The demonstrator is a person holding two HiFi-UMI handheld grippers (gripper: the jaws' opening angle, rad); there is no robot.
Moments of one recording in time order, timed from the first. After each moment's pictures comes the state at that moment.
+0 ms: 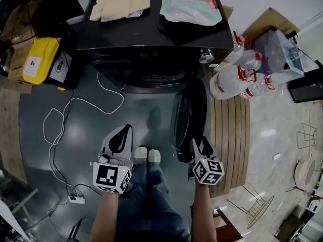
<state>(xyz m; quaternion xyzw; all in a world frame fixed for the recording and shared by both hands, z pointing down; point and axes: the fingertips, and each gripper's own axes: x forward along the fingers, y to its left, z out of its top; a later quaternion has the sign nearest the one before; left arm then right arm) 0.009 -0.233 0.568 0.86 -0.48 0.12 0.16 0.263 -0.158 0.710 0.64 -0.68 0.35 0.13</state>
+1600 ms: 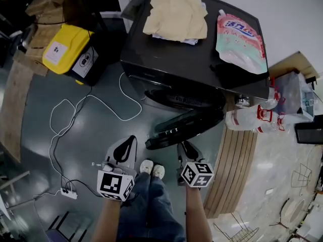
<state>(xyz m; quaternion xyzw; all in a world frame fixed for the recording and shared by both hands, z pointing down) -0.100 -0.281 0.576 0.80 -0.56 0.11 0.18 0.083 -0.278 0.715 0.49 -0.77 0.37 0.14</state>
